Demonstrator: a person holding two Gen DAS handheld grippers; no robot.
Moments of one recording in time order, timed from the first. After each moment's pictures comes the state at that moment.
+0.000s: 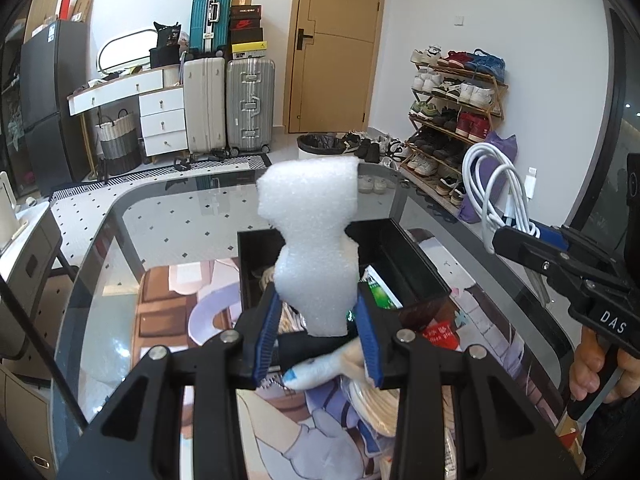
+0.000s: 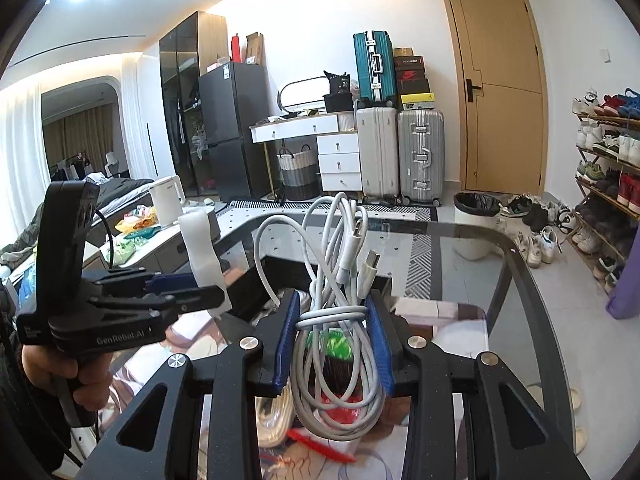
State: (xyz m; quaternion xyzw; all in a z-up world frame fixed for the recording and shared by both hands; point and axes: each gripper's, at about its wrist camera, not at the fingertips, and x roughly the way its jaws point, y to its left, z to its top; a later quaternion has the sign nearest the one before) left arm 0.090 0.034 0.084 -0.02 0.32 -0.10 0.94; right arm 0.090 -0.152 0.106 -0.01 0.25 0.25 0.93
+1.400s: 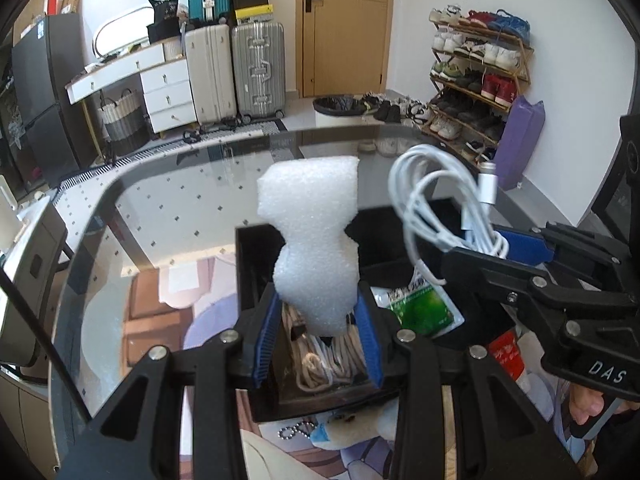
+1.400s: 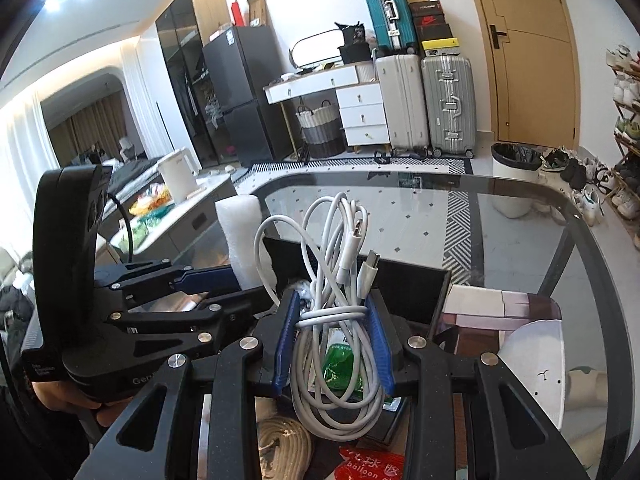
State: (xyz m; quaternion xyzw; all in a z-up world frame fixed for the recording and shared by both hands) left arm 0.180 0.026 0.038 0.01 0.39 -0.07 0.92; right arm 0.191 -0.095 0.058 0.01 0.34 0.30 0.89
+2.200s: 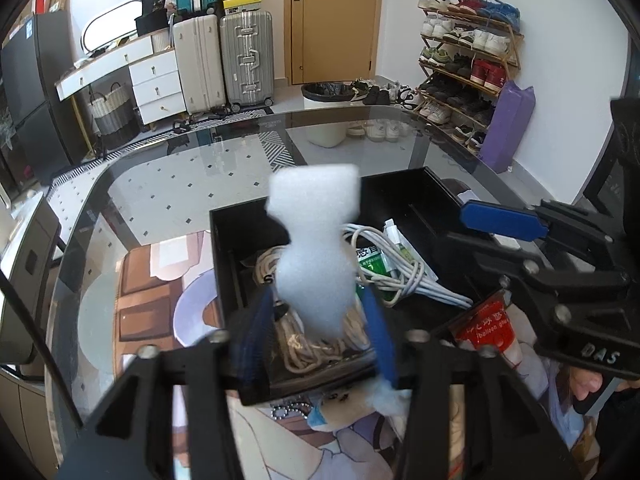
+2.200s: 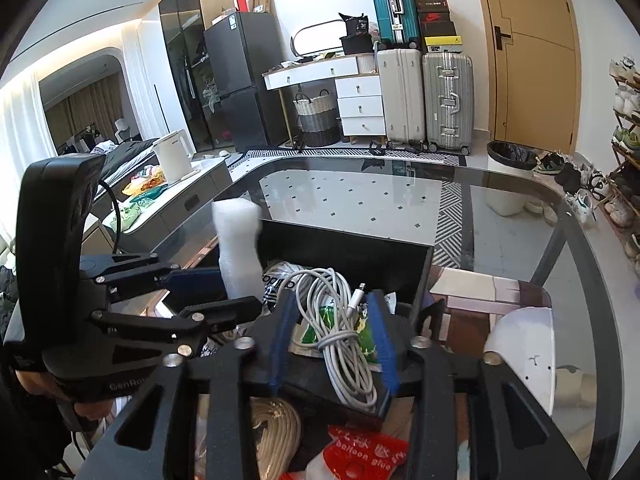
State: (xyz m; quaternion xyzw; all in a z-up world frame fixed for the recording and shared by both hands) left arm 0.156 0.022 0.040 0.01 0.41 -0.10 0.91; right arm 0.180 -0.095 0.045 -0.02 0.35 0.29 0.89
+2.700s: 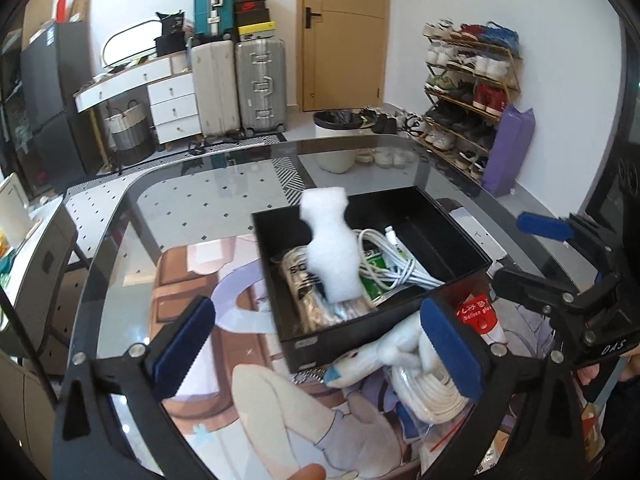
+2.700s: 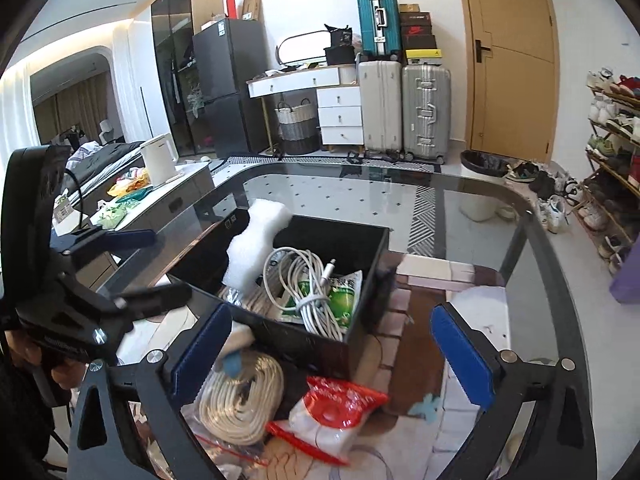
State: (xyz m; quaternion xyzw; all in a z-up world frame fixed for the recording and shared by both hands) left arm 0.103 0.047 0.062 0.01 0.36 -0.07 0.93; right arm 0.136 -0.129 0.056 -0.03 0.33 0.25 0.91
